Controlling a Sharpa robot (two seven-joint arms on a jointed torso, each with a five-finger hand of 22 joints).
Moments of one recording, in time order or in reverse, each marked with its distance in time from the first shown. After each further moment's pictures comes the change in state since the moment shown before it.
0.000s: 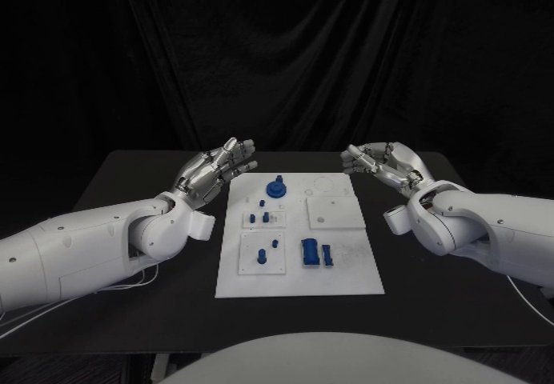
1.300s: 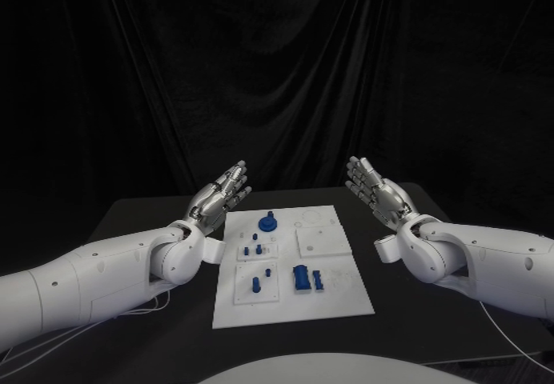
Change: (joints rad) left arm -0.071 0.120 0.001 -0.147 0.002 -0.079 -0.003; left_hand -0.159 0.011 -0.117 -0.040 -0.098 -0.326 -0.186 -0.044 -0.047 -0.179 -0.194 -0.289 -0.038 -0.023 -0.147 -0.201 -0.028 0.058 -0.126 -0.081 -0.102 -0.297; right arm -0.100 0.061 0.004 -0.123 0.244 0.215 0.133; right_hand -0.565 0.029 -0.096 -0.157 -0.218 -0.694 -0.170 -0.273 -0.313 -0.504 -0.225 -0.400 -0.366 -0.562 -0.197 -0.337 -0.232 -0.094 -0.612 -0.159 -0.062 -0.701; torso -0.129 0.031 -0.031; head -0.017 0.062
